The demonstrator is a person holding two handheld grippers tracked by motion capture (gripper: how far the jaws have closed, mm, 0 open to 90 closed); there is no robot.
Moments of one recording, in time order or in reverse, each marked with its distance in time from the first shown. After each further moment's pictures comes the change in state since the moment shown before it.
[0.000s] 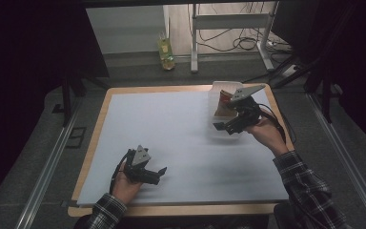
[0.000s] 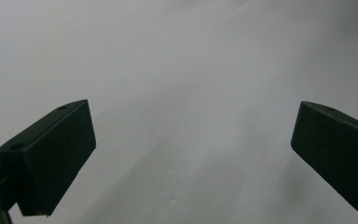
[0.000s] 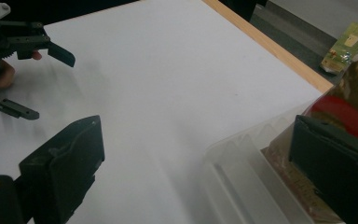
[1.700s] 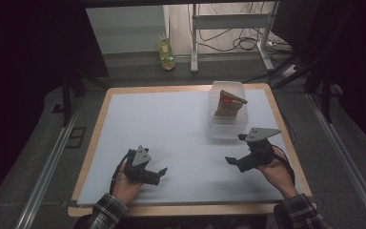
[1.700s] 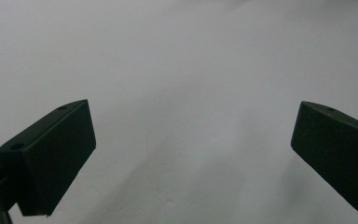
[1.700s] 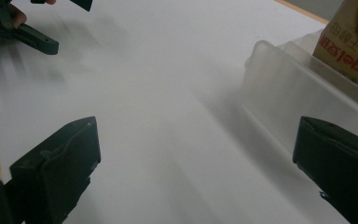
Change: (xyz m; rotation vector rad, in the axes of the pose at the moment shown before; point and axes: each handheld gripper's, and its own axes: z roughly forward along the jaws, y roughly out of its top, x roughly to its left) left arm -0.002 0.000 0.000 -0.008 -0.004 0.012; right arm 0.051 -0.105 -0.013 -0.048 -0.042 0.041
